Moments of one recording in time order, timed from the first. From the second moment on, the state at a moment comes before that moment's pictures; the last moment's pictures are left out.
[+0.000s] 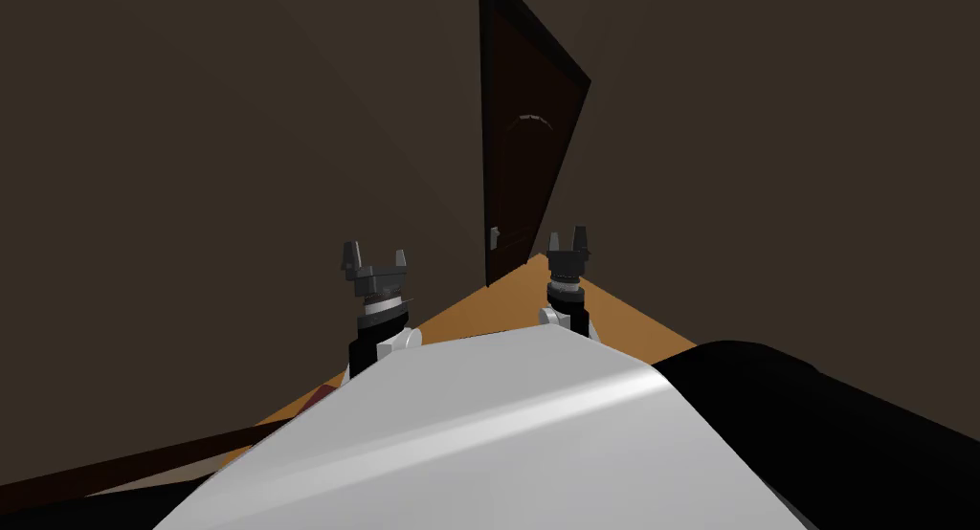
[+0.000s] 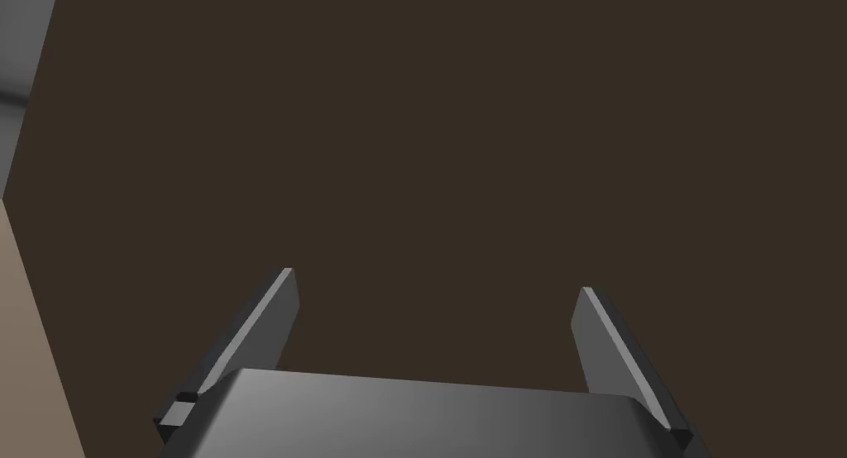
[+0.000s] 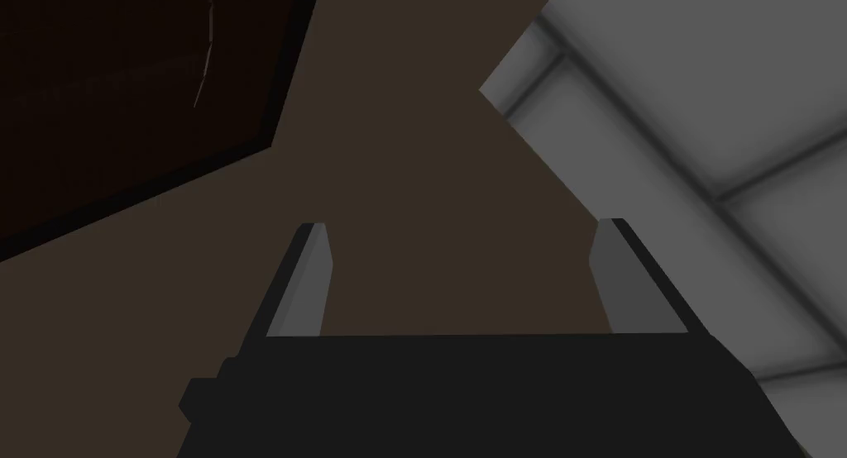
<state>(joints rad) 0.51 -0.01 0.04 -2.34 0.01 -0.63 0.00</state>
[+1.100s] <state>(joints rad) 0.35 -0.08 0.04 -2.05 0.11 -0.65 0.14</state>
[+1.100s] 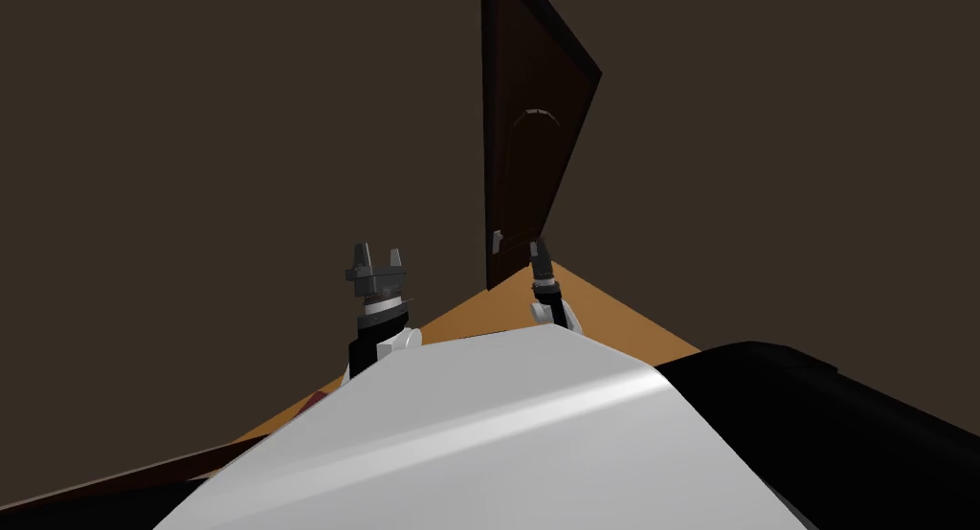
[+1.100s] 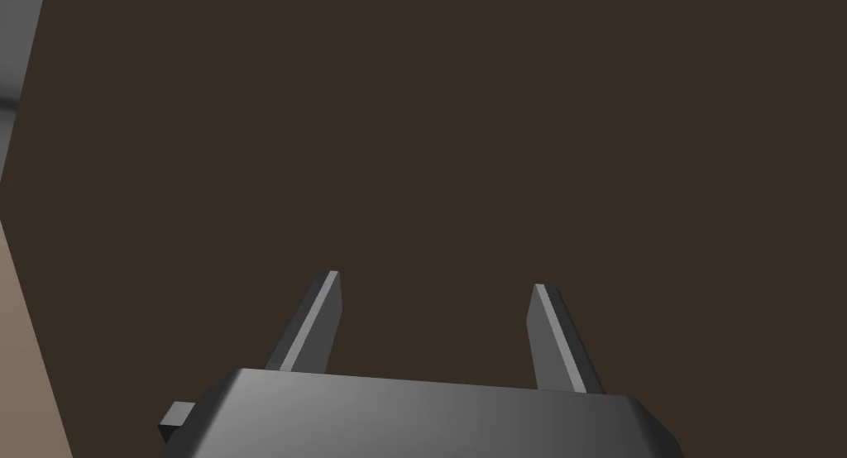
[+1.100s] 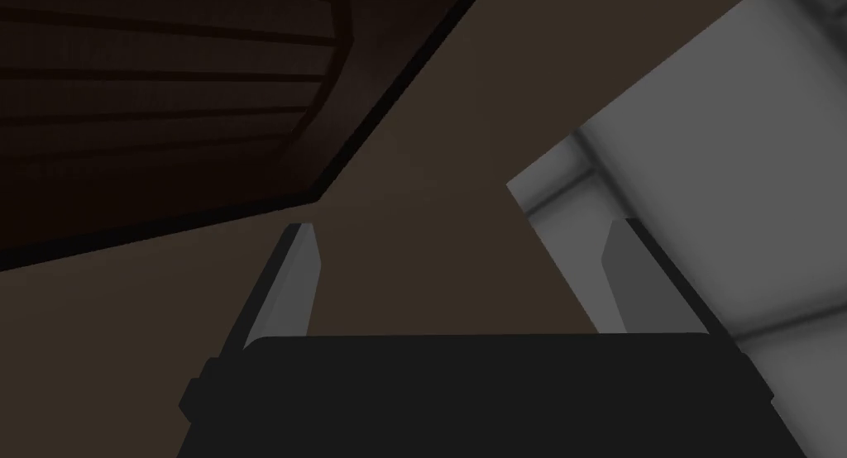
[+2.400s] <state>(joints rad) 0.15 -0.18 0.04 -1.67 0.23 -0.68 0.32</state>
